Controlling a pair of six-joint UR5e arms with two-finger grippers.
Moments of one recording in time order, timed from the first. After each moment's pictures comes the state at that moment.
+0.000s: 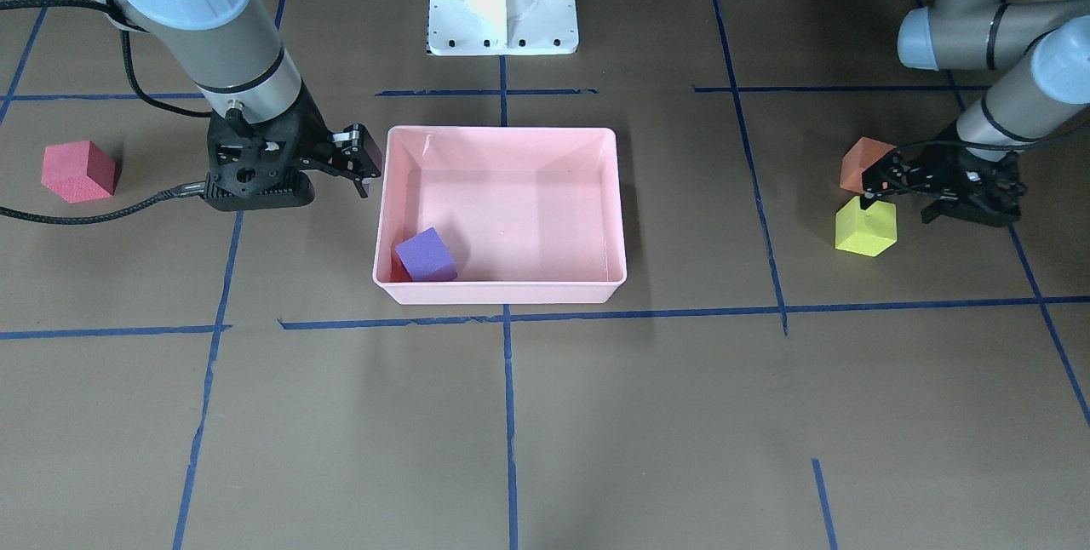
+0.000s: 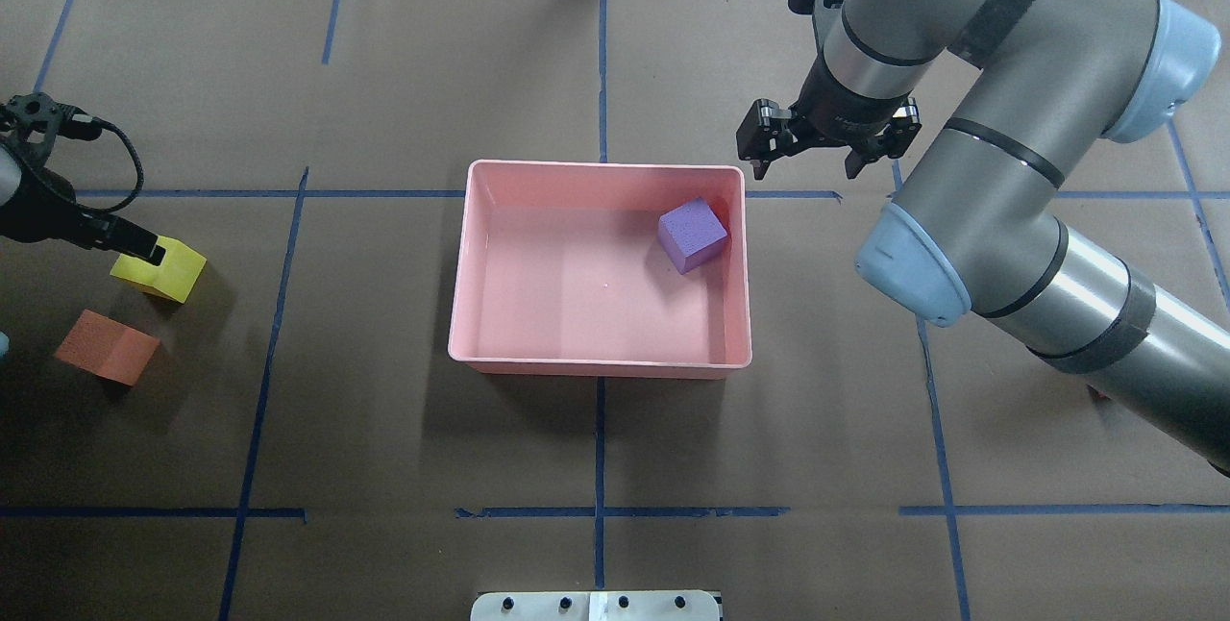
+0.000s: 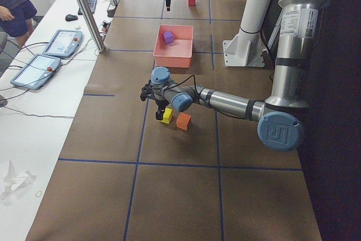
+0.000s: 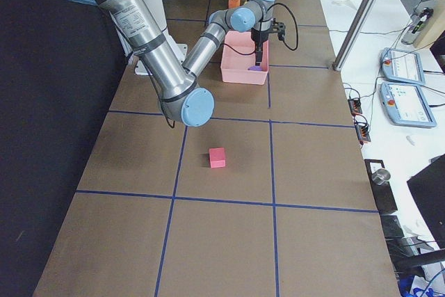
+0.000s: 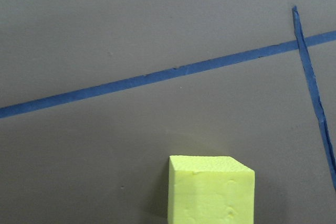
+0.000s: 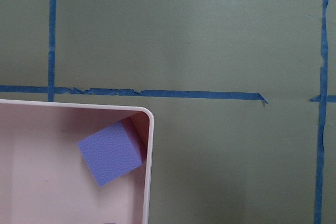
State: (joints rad) left arm -0.99 -1.62 -1.67 -2.04 -2.22 -0.58; right arm 0.83 -0.94 1.84 -1.85 2.11 0.91
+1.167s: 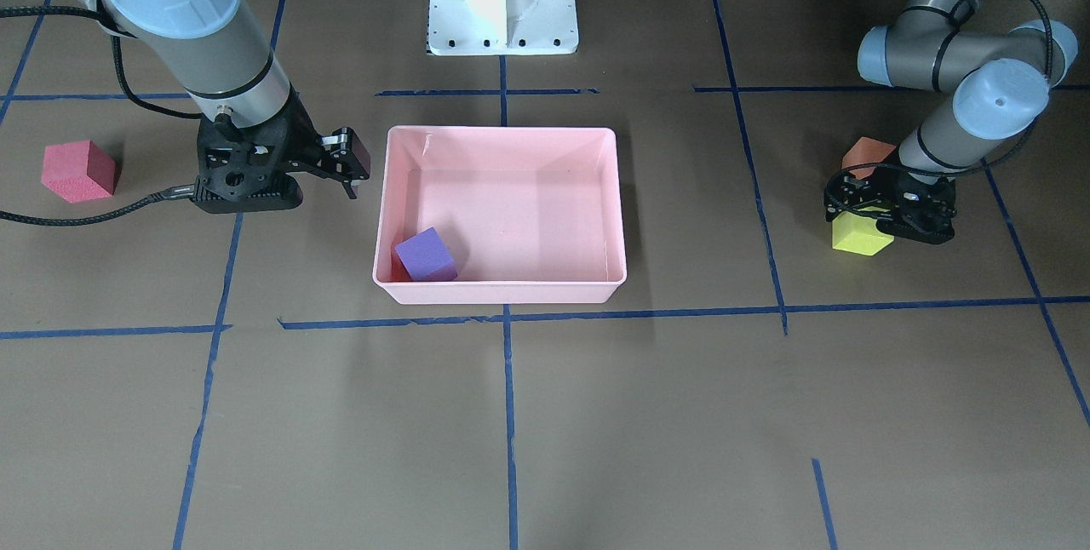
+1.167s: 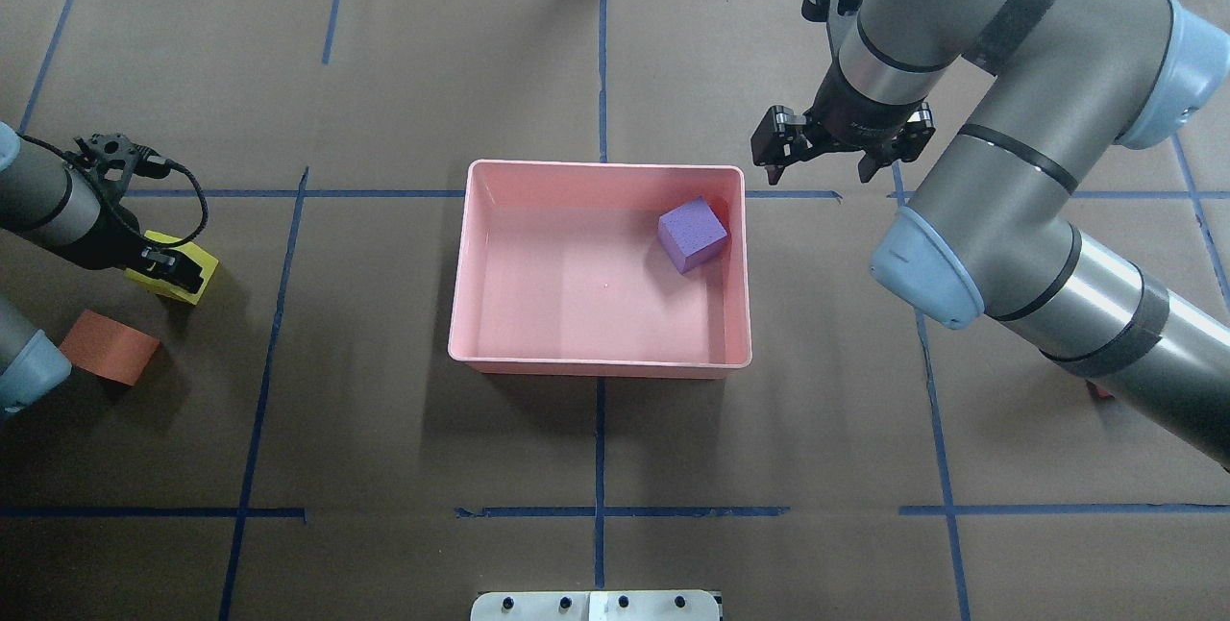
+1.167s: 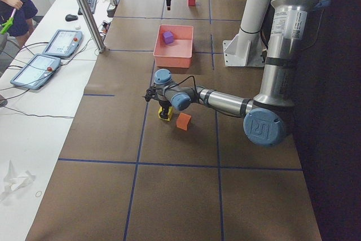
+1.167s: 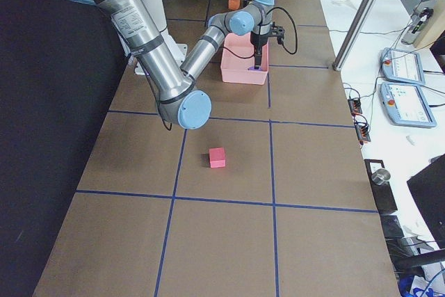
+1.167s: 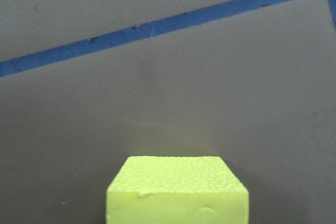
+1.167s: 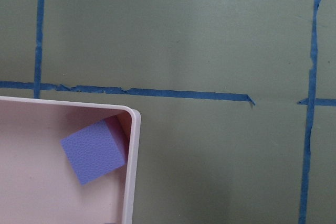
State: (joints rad) left arm -0.90 -1.67 -1.60 -2.04 -2.17 -0.59; right arm 0.85 -0.98 1.86 -1.85 2.12 0.85
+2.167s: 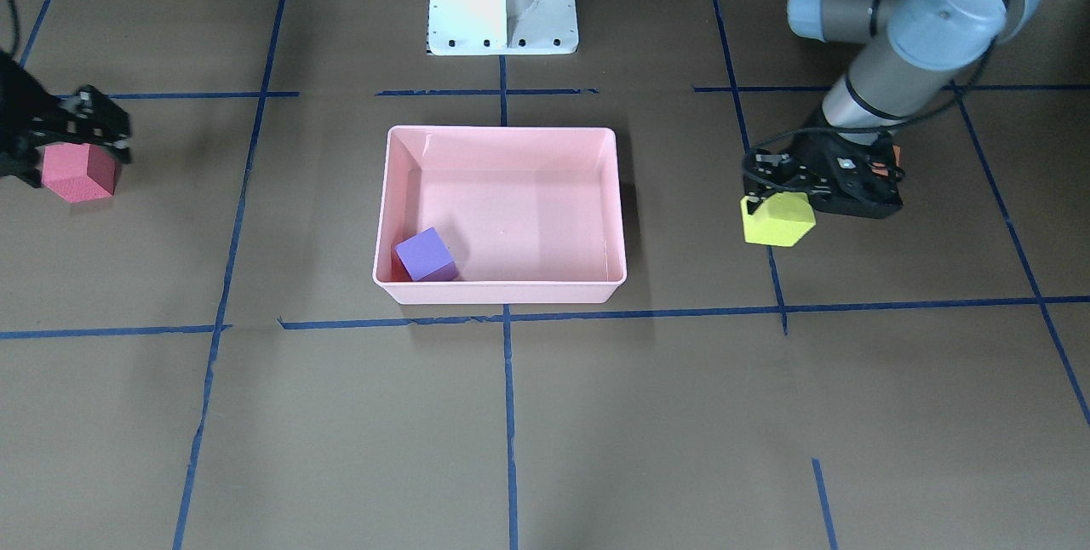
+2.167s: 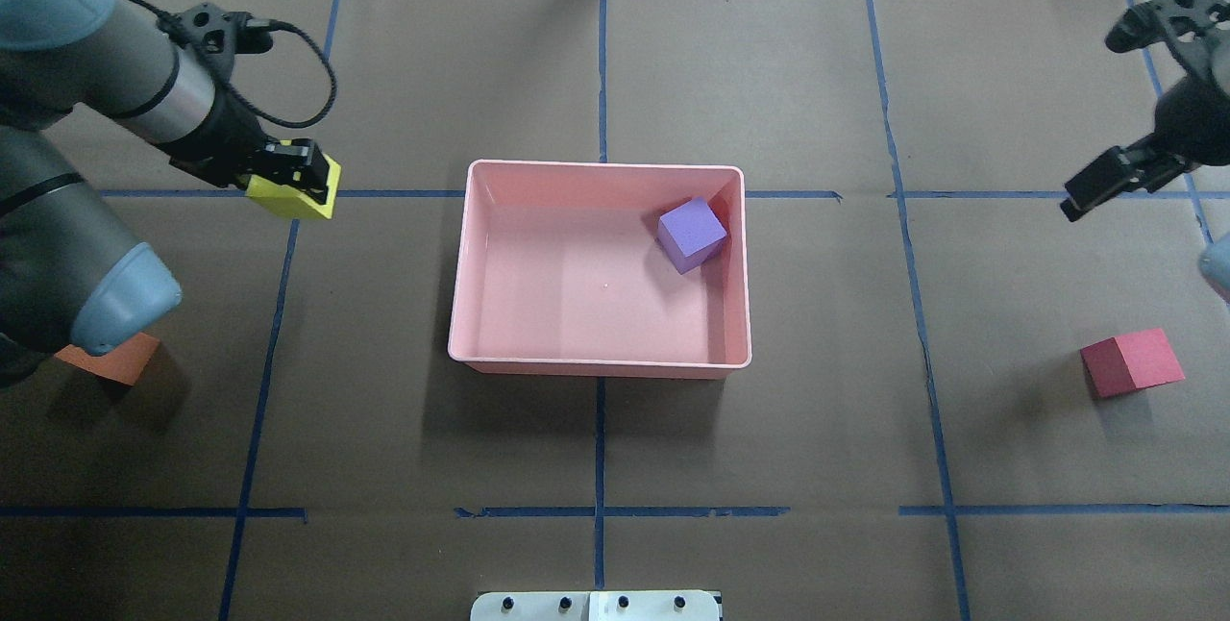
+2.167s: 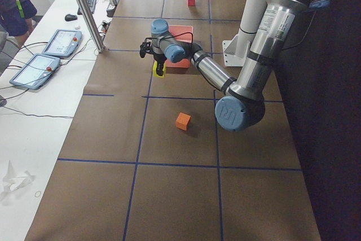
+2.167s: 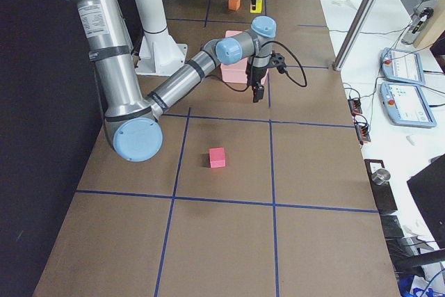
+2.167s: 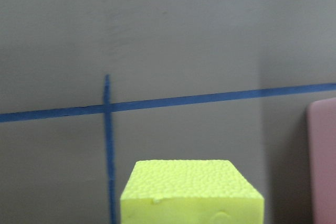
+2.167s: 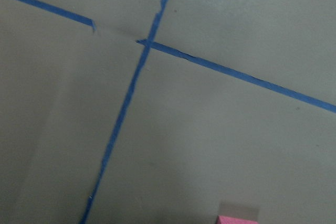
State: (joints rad) left arm -0.87 -2.00 -1.85 -1.61 -2.17 -0.93; right arm 1.15 -1.47 2.06 -1.84 2.27 0.17
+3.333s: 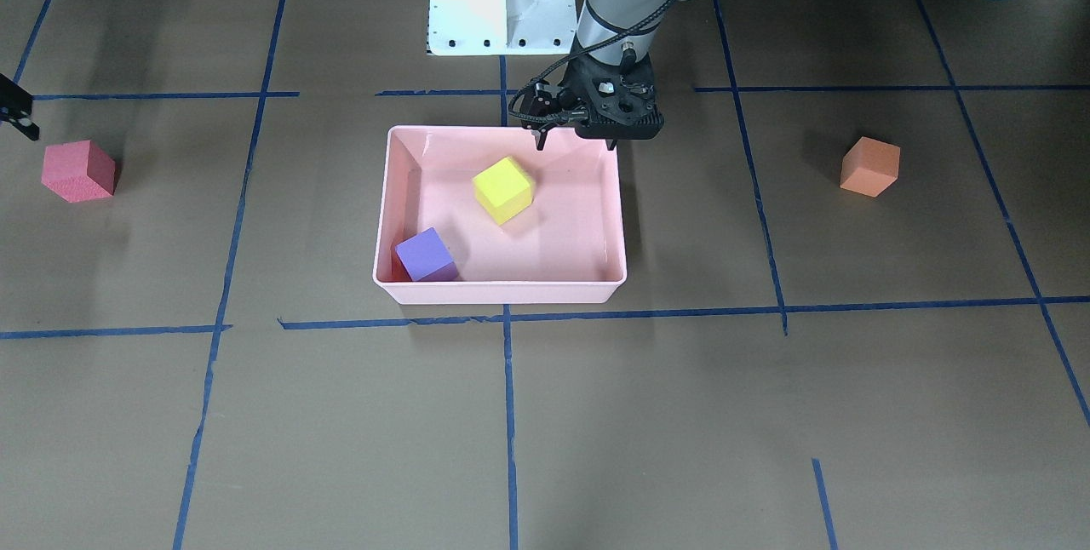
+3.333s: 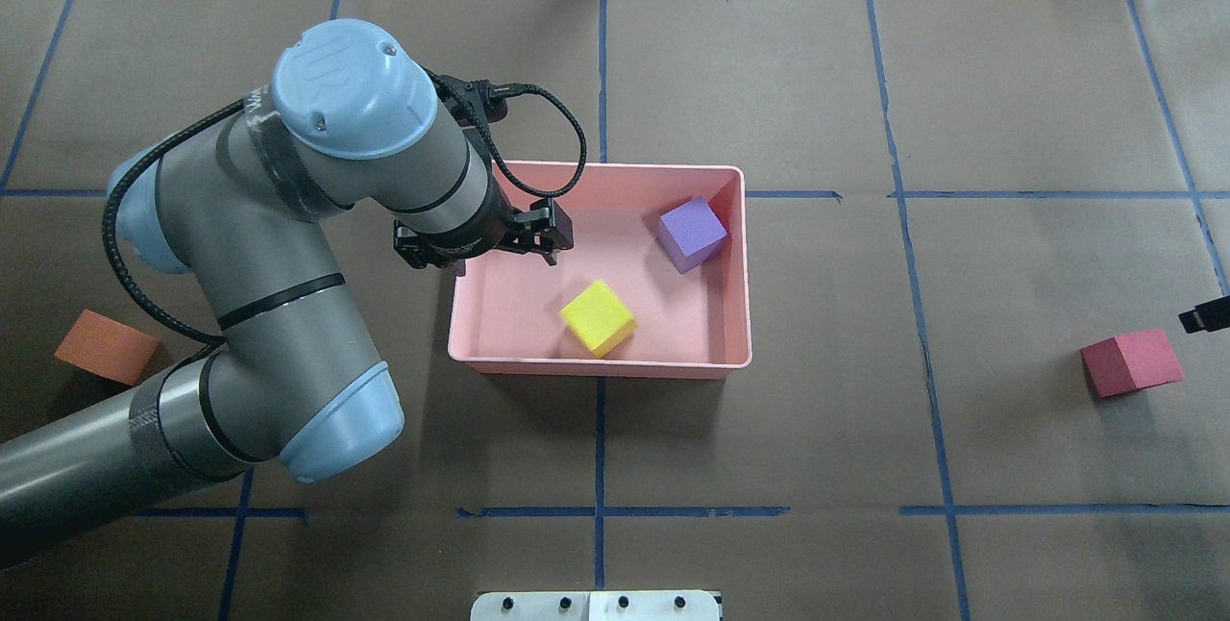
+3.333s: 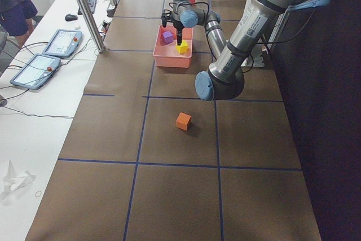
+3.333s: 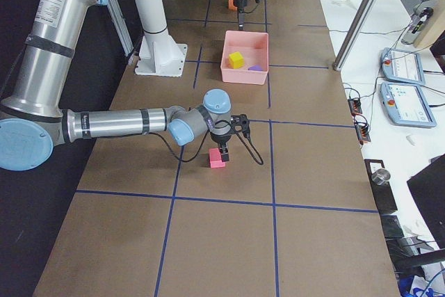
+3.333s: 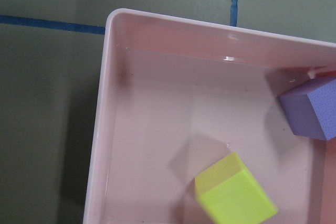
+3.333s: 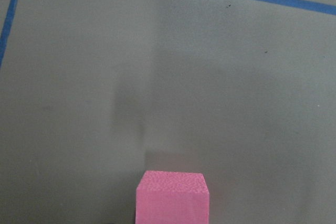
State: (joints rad) left arm -0.60 -2.26 -1.85 -1.49 -1.98 -1.28; right arm 1.05 -1.89 1.89 -1.03 2.21 0.55
